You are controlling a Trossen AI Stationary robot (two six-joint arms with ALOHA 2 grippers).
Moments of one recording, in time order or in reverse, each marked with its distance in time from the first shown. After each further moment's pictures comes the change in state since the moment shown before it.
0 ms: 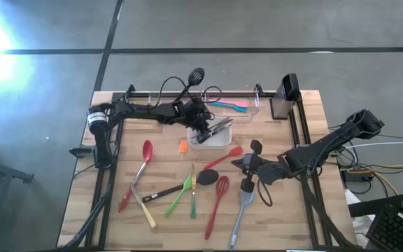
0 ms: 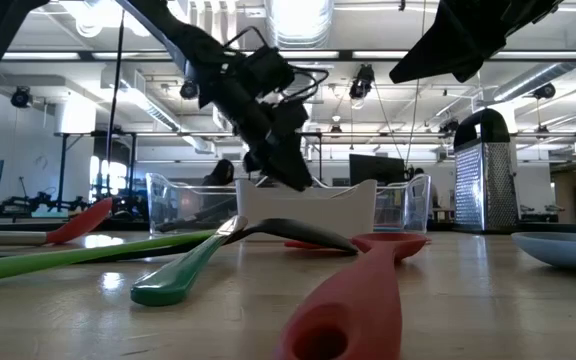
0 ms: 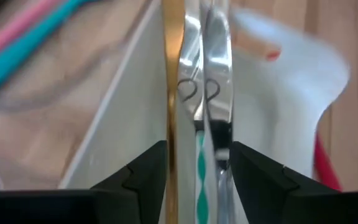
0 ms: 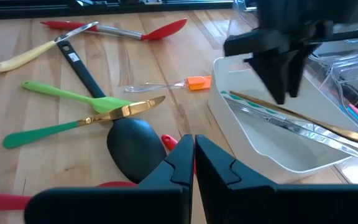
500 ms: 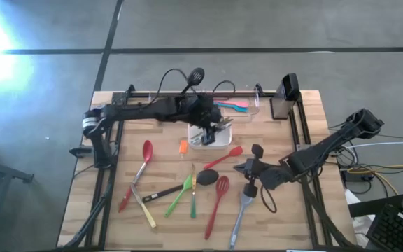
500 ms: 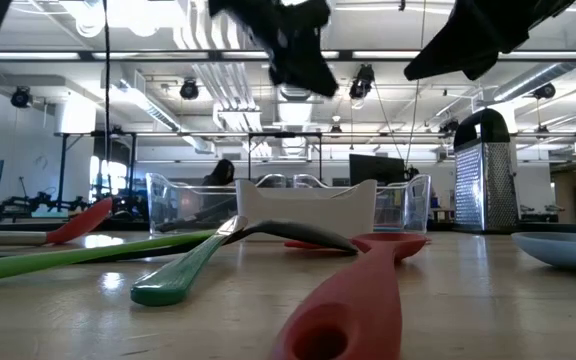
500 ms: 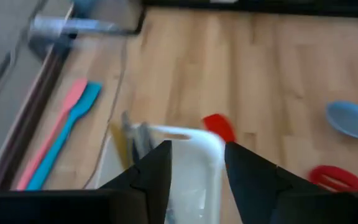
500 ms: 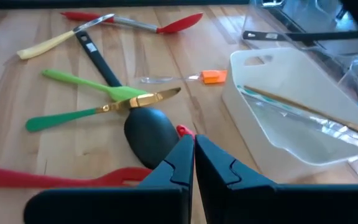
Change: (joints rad) left arm -0.160 -0.065 0.380 -0.350 -0.094 0.163; right arm 0.060 0.000 0.000 -0.031 -0.001 0.027
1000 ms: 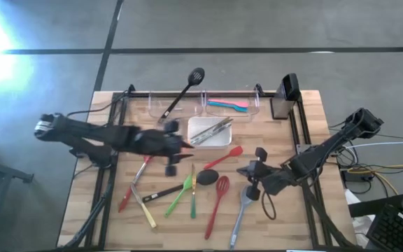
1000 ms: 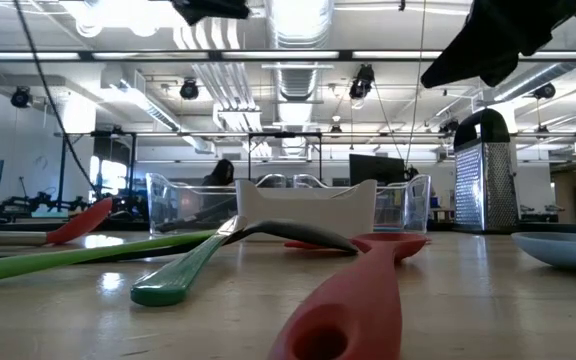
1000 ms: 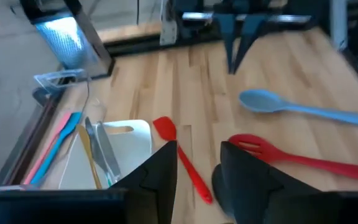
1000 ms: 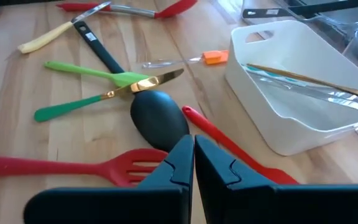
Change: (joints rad) left arm -0.363 -0.547 -0.523 0.189 -0.283 -0.053; right arm 0.051 0.001 -0.002 -0.079 0.028 0.147
